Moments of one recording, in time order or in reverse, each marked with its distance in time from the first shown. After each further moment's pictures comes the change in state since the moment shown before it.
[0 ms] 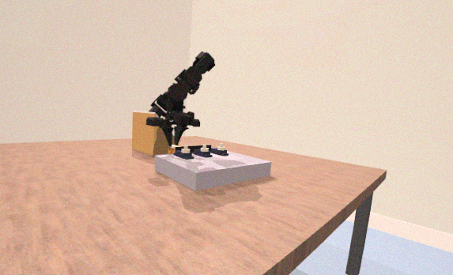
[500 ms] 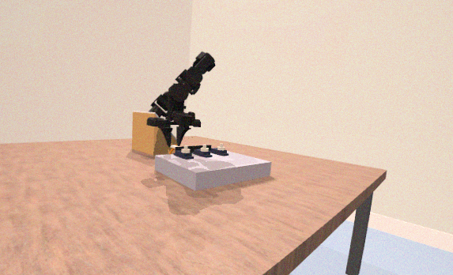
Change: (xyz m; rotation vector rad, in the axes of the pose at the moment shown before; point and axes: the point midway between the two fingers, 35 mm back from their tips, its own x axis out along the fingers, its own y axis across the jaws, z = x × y) arm 0.001 0.000 0.004 -0.002 -0.003 0.000
